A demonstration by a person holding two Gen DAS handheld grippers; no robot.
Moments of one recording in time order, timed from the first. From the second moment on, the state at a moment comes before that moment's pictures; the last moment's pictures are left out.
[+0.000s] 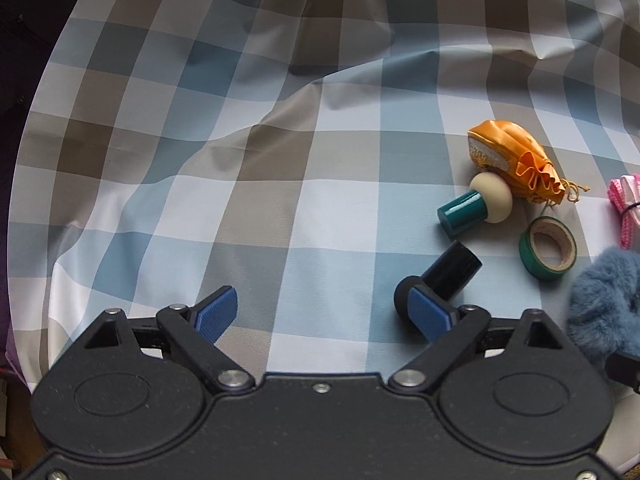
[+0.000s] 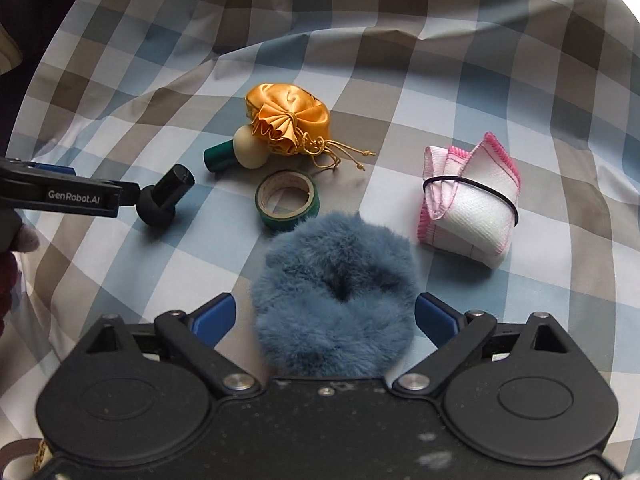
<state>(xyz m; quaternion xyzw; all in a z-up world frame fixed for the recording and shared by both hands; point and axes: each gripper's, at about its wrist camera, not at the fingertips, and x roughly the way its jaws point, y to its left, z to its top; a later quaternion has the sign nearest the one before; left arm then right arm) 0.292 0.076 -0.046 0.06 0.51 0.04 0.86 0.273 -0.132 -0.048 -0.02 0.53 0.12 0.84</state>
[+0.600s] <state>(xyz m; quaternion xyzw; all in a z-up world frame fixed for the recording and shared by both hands) 0.260 0.106 -0.065 0.01 0.59 0.01 0.81 0.267 -0.199 -0.058 0.02 0.54 0.04 0.84</state>
